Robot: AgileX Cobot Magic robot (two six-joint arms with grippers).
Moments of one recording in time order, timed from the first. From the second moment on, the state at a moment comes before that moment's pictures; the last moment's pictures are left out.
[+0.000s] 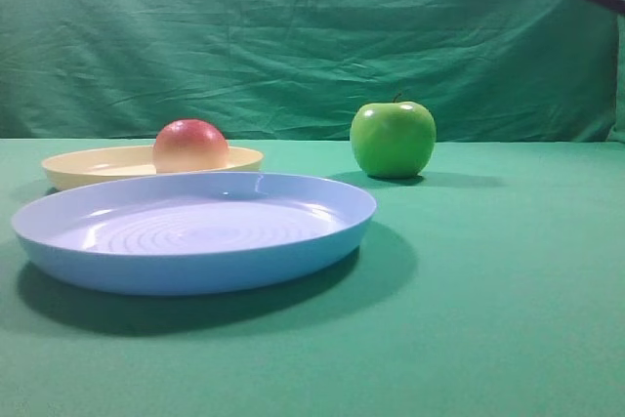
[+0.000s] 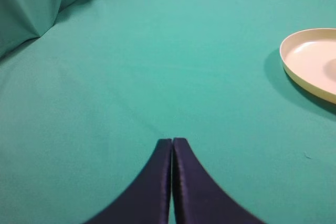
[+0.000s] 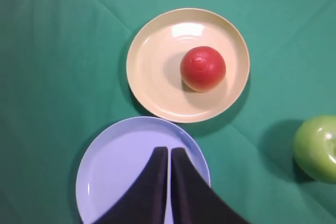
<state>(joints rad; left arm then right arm) 0.06 -0.02 0.01 0.32 0.38 -0.33 0.67 1.71 -1.79 0.20 1.14 -0.19</state>
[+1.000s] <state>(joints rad) 0.06 -0.02 0.01 0.32 0.38 -0.33 0.50 1.14 -1.65 0.05 1.24 -0.04</state>
